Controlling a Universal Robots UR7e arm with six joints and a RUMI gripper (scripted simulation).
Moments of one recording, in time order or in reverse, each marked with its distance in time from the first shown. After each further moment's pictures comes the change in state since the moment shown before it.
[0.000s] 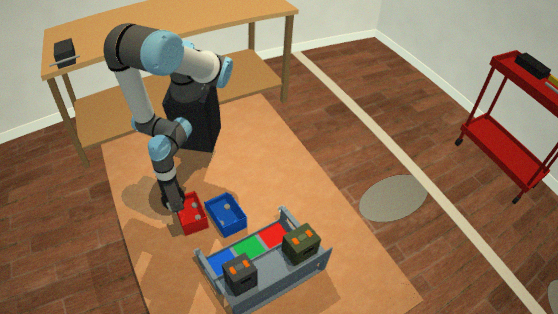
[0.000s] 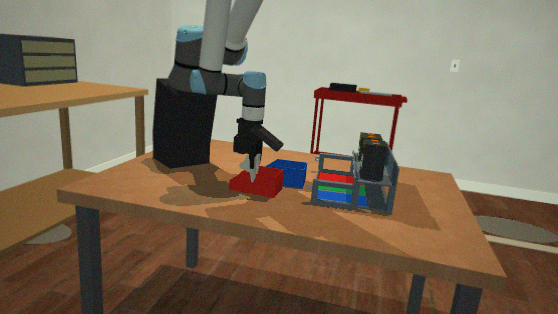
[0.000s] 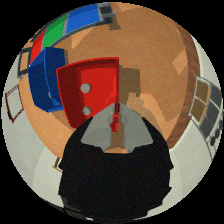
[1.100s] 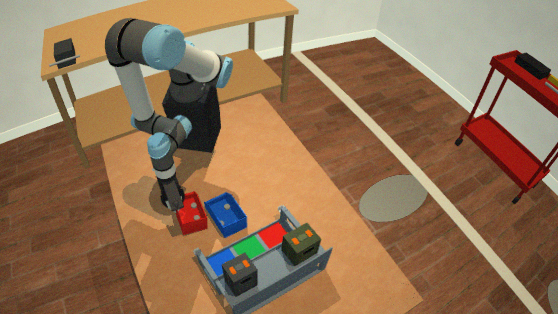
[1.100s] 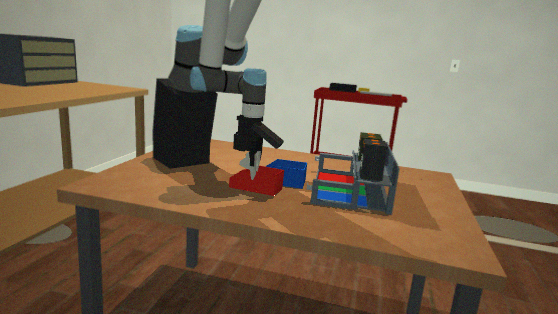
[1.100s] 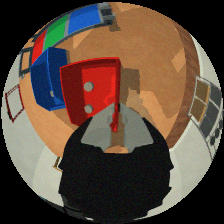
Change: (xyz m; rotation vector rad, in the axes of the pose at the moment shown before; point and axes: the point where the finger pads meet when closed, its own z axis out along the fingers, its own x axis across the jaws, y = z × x) arm 0.000 0.000 -0.010 0.000 0.000 0.000
